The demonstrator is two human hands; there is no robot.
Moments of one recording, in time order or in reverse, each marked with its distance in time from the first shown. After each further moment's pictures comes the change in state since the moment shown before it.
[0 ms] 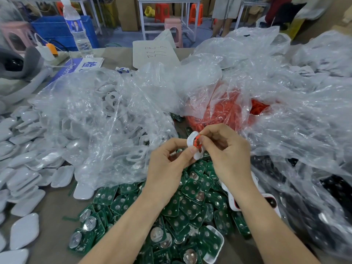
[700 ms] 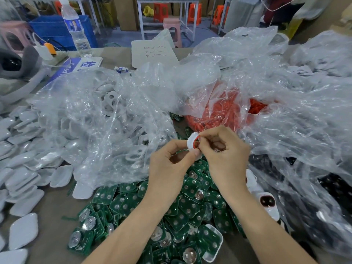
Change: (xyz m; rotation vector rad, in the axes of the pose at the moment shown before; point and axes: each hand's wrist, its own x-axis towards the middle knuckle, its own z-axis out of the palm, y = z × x) left_hand -0.006 0.001 0.004 0.133 0.048 0.043; right_hand -0.008 0.004 0.009 -0.146 0.175 -0.143
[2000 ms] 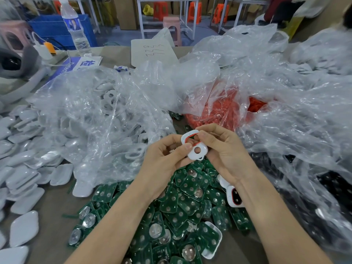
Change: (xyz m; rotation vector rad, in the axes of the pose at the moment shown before) left_hand 0.013 0.005 -0.015 -0.350 -0.198 -0.188; right_hand 0.021 0.000 -0.012 0.856 -0.390 0.666
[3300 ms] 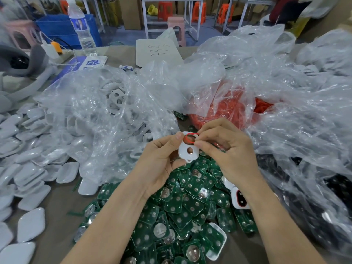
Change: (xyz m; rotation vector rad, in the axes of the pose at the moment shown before) left_hand 0.004 0.017 -0.010 -0.149 0.047 -0.219; right_hand -0.009 0.000 0.002 -0.775 -0.065 -0.586
